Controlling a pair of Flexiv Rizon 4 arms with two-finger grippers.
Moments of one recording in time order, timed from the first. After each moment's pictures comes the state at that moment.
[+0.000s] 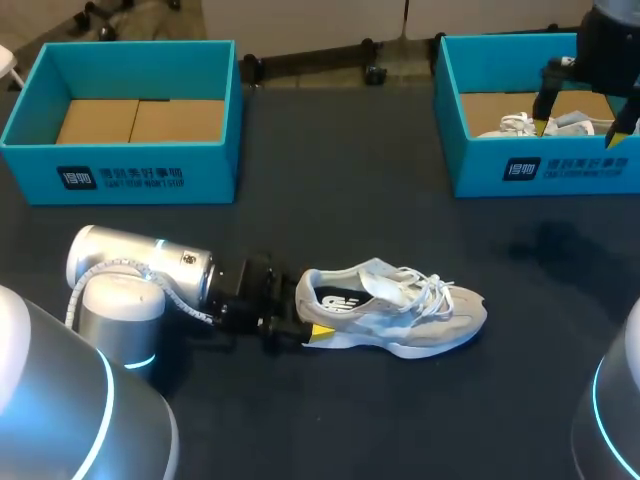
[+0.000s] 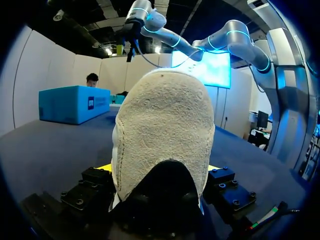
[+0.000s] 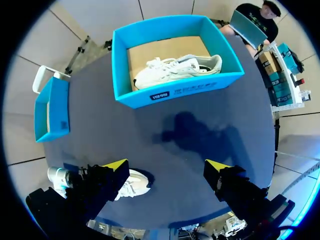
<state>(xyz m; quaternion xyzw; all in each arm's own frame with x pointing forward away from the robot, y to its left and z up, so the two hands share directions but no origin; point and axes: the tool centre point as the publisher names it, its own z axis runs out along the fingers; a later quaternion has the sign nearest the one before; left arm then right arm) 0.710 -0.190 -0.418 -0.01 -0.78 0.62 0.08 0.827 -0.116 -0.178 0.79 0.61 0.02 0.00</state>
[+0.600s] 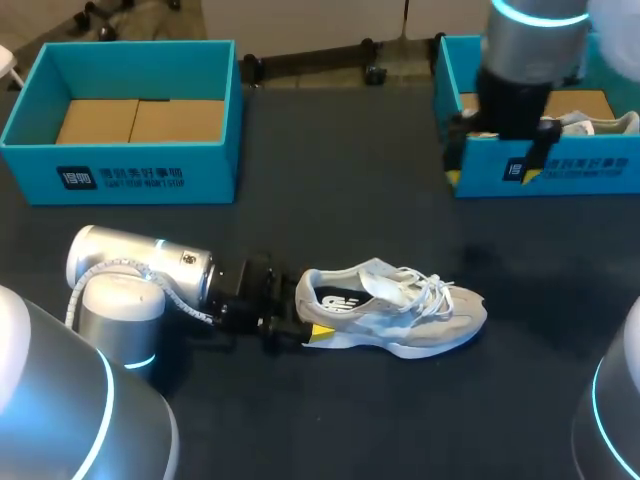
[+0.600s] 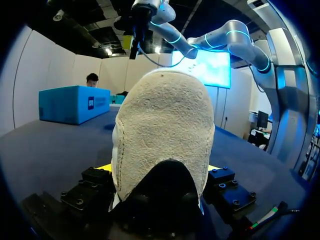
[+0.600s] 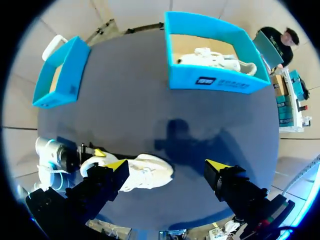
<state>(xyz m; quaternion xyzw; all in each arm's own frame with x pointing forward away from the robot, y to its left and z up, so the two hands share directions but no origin) 0.710 -0.190 -0.418 -0.01 -0.78 0.62 0.08 0.781 0.010 -0.210 0.72 0.69 0.01 0.03</state>
